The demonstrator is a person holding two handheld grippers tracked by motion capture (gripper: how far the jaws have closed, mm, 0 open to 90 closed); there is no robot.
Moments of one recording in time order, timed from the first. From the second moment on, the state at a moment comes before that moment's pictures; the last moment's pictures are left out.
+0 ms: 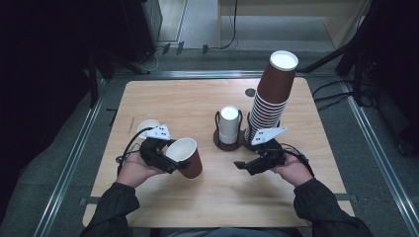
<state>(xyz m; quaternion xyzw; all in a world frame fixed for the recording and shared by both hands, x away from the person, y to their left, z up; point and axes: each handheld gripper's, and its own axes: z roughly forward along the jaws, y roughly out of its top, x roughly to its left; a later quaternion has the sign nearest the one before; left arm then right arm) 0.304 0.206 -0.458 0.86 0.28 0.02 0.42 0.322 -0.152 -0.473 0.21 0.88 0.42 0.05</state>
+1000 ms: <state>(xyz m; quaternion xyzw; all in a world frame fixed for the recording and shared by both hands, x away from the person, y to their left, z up) 0.298 0.266 -0.472 0.87 0.33 0.07 0.35 0.322 -0.145 -0.475 0.20 0.88 0.43 0.04</state>
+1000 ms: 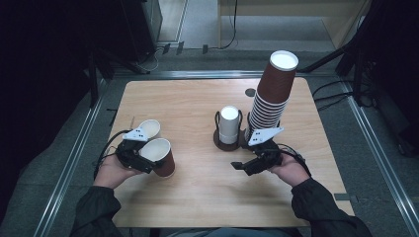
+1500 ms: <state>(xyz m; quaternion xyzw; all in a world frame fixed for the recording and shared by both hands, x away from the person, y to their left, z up) 0.297 0.261 -0.472 0.88 0.32 0.07 0.35 0.323 -0.145 -0.475 0.20 0.88 0.43 0.04</state>
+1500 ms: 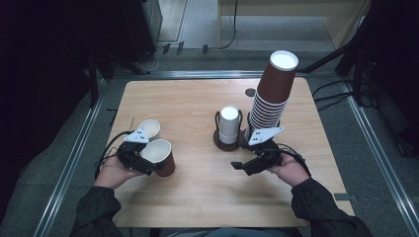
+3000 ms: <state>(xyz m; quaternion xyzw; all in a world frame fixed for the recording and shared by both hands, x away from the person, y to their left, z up) 0.291 0.272 -0.447 0.87 0.32 0.04 0.38 0.321 -0.148 -0.473 0.20 0.88 0.43 0.04</state>
